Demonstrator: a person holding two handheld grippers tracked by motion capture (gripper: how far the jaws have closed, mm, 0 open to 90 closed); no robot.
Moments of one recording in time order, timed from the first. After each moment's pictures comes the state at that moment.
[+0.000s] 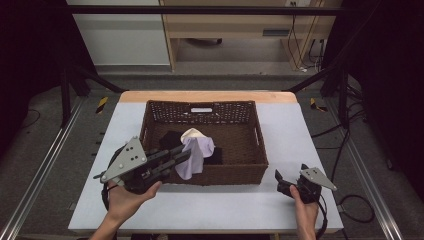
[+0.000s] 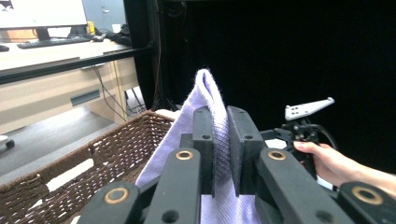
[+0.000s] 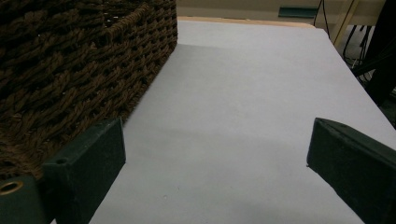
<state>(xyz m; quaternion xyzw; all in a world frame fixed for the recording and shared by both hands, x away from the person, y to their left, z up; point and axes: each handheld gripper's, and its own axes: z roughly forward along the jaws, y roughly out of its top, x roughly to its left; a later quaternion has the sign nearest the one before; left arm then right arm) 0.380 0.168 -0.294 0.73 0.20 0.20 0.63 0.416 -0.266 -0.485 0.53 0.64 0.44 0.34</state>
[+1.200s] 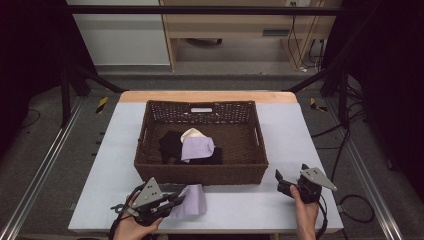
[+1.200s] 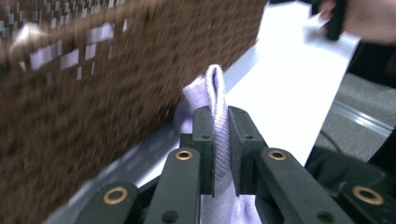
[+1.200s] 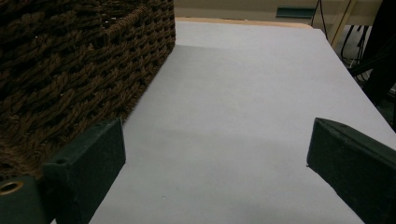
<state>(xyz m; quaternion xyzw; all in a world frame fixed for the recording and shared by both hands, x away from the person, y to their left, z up) 0.369 0.183 -0.437 0.83 0.29 0.12 0.47 0.416 -0.266 -0.485 0.53 0.64 0.44 0.35</state>
